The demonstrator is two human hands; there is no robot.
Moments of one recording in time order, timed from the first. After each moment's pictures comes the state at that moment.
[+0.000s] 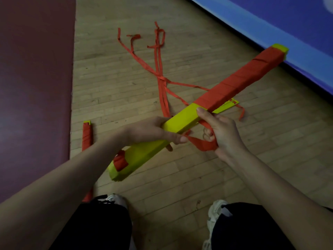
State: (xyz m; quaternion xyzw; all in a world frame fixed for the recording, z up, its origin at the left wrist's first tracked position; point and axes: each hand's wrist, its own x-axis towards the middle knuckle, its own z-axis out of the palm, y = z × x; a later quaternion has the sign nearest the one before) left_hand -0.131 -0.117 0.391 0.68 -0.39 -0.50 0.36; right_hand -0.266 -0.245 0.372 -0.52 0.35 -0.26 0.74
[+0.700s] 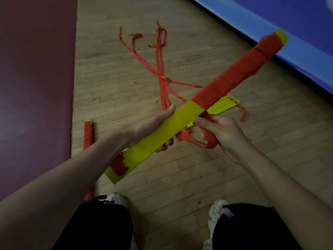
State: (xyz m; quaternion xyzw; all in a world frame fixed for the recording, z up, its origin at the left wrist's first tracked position) left_hand -0.127 -0.111 0.390 0.60 -0.26 -0.63 0.41; right_hand -0.275 -0.253 0.370 -0.64 0.27 -0.17 0.69
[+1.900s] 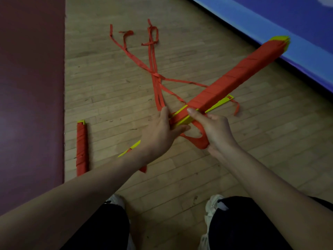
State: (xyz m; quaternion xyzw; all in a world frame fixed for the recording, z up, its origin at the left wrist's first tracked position) left_hand -0.175 -0.142 0.354 0.84 -0.38 -0.14 0.35; right_hand -0.267 -0.245 0.364 -0.55 0.38 -0.24 0.70
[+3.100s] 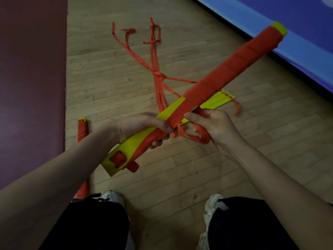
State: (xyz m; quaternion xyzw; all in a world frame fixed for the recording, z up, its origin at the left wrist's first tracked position) left_hand -0.122 -0.113 0.381 0.56 -0.29 -0.65 0.42; right_hand -0.275 -0.250 0.376 -0.65 0.28 -0.17 0.69
